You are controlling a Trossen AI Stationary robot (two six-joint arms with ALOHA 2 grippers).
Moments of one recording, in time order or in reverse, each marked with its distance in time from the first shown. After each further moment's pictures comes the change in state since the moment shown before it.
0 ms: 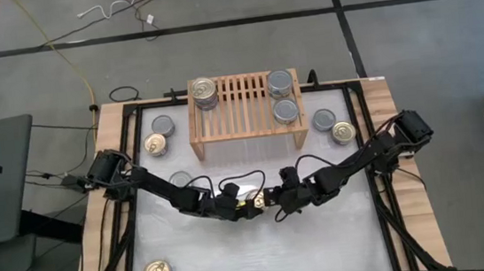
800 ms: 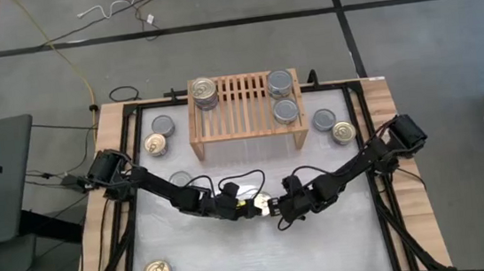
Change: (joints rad) left arm 0.001 -0.001 0.001 -0.025 -0.001 -0.005; right arm 0.032 0.070 -0.002 -0.103 -0.129 0.055
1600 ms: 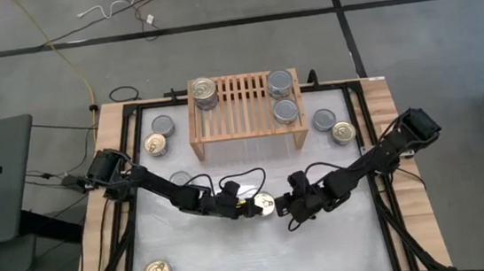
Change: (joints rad) left arm 0.010 -0.006 0.000 0.016 0.002 0.040; right arm 0.049 -0.138 0.003 -0.113 0.122 -0.111
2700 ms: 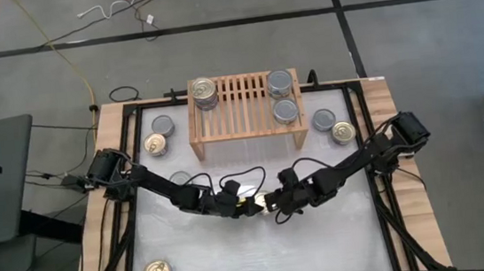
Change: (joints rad) left arm 0.009 0.000 -0.001 0.028 -0.002 -0.007; right arm -0.087 0.112 0.002 0.143 -0.050 -0.083
